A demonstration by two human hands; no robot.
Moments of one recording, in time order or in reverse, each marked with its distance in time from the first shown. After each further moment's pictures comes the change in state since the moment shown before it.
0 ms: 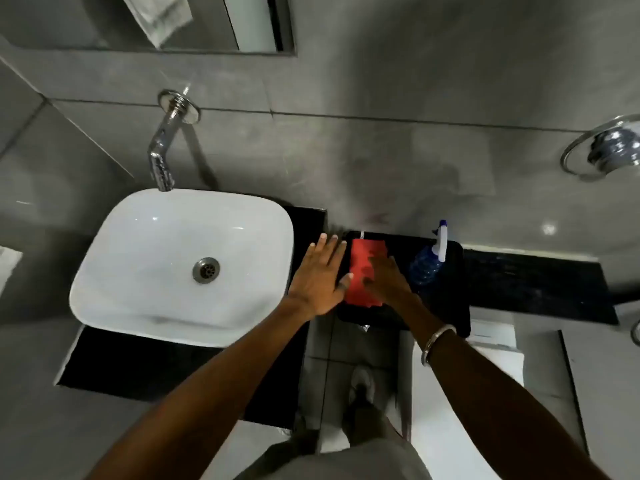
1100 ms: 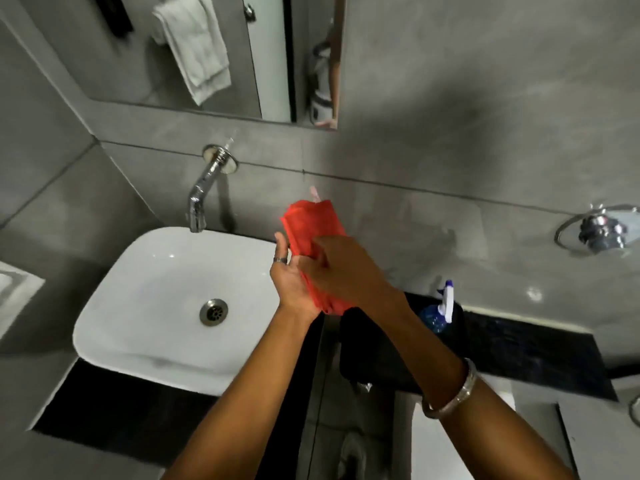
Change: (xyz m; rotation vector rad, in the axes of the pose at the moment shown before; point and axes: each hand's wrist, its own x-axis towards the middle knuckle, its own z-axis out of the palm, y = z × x) left_hand 0.007 -0.012 -0.123 -2.468 0.352 -0.183; right_hand -0.085 -0.212 -0.111 0.058 0.295 -0.453
